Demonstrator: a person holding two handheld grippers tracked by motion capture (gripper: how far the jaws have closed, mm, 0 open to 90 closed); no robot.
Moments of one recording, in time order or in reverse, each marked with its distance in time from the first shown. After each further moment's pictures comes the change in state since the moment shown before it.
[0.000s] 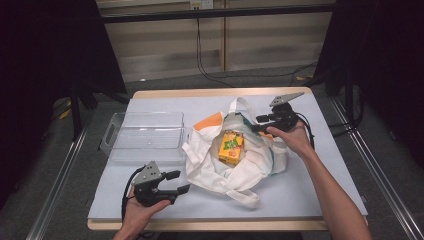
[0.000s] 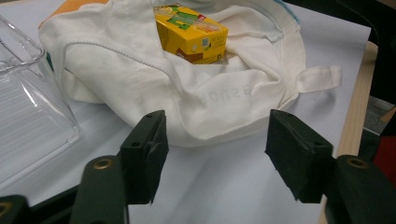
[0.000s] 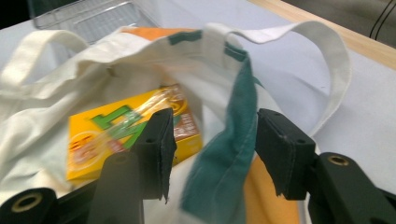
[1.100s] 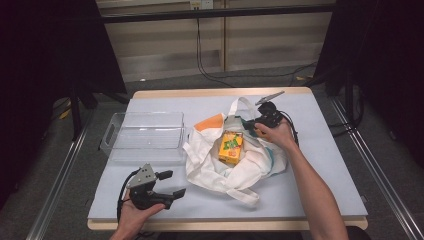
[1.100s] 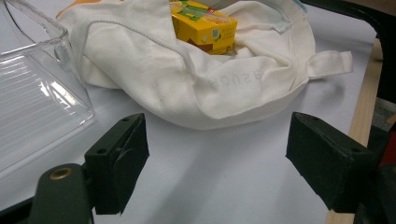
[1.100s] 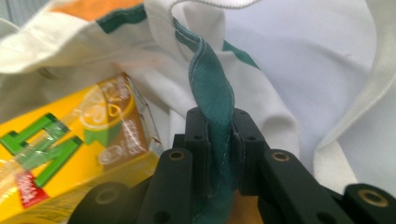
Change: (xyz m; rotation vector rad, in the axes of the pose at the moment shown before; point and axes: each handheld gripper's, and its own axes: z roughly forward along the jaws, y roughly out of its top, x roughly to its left) left arm 0.007 -0.014 -0.006 -0.004 0.027 -0.010; right arm -0.036 -0.007 0.069 0.125 0.019 0.113
